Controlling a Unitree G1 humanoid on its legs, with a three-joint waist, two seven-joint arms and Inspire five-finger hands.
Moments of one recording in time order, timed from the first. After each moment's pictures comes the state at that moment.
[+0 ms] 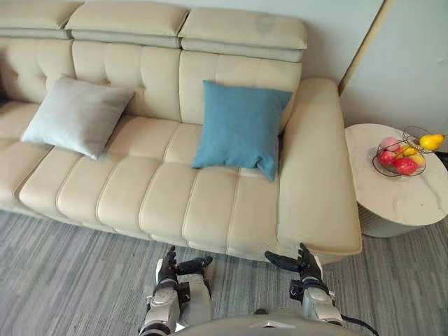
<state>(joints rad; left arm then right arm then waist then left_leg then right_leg) 0.05 -0.01 0.16 0.86 -0.03 -0.06 0.13 0.04 0.04 -0.14 0.82 0.00 -0.05 -0.18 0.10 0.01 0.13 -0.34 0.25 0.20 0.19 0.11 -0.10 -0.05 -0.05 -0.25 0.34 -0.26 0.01</state>
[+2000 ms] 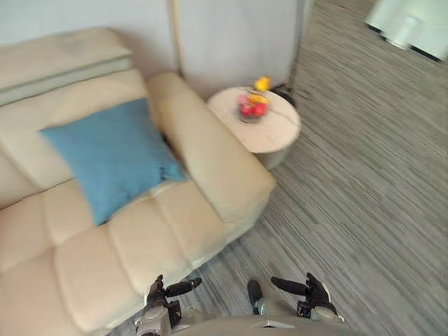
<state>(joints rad) 0.03 0.00 0.31 1.04 0.05 -0.03 0.12 0.06 -0.01 -0.24 0.94 -0.04 0.02 -0.18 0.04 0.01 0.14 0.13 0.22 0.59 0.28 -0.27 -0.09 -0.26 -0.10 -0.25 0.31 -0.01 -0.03</state>
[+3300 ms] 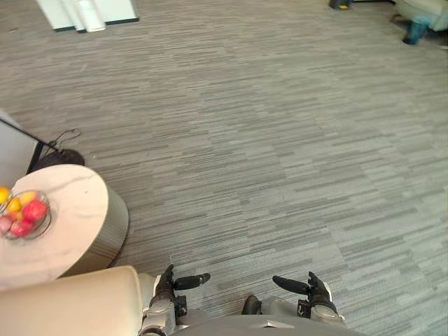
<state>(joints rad) 0.02 -0.01 0.17 1.01 0.03 -0.03 0.09 0.06 -0.01 -0.25 0.96 -0.05 0.02 -0.20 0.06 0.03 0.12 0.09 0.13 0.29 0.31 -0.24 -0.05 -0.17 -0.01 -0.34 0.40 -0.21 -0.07</state>
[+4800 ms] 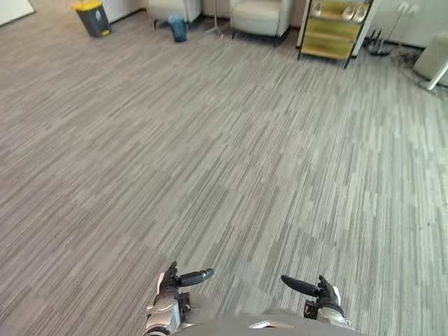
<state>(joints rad) 0.05 -0.02 0.25 0.92 0.03 -0.04 0.10 0.05 0.01 -0.28 0.99 0.01 0.01 -0.20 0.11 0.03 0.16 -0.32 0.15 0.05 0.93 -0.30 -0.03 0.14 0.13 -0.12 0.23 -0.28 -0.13</state>
